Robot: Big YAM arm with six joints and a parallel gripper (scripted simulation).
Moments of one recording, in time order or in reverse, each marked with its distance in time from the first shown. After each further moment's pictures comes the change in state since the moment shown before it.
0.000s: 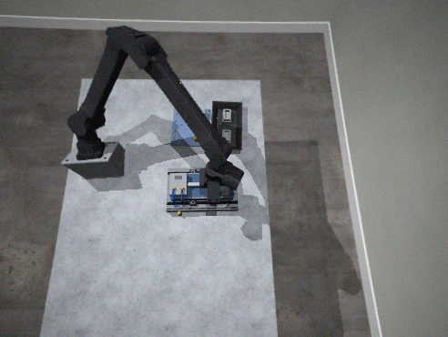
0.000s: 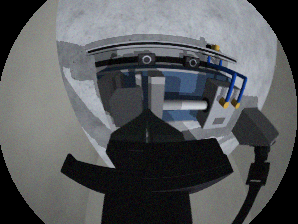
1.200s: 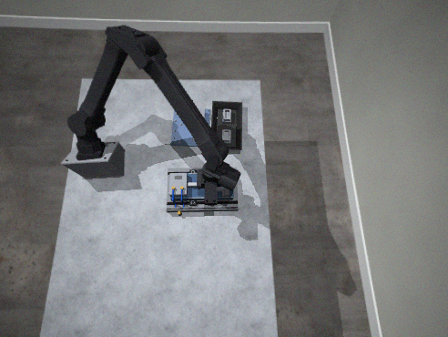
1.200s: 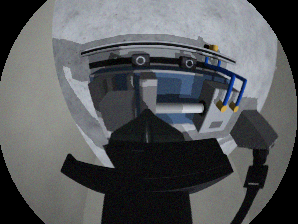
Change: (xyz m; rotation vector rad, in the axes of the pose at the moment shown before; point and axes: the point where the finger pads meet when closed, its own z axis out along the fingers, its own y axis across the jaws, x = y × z) arm -0.001 -0.011 0.007 0.004 0.000 -0.013
